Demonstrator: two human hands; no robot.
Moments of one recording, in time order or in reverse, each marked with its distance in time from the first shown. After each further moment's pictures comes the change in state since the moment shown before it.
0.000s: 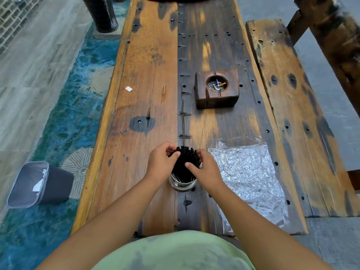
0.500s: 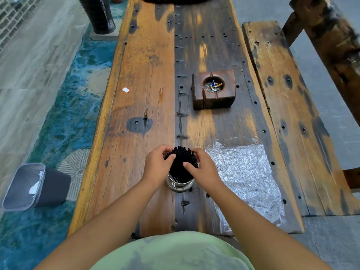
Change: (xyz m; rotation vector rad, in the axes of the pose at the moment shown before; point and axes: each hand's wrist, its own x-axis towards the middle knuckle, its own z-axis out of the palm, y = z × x) left_hand -0.003 -0.005 0.002 0.039 0.007 -0.006; right_hand 0.000 -0.006 -0.006 -0.038 -0.021 -0.027
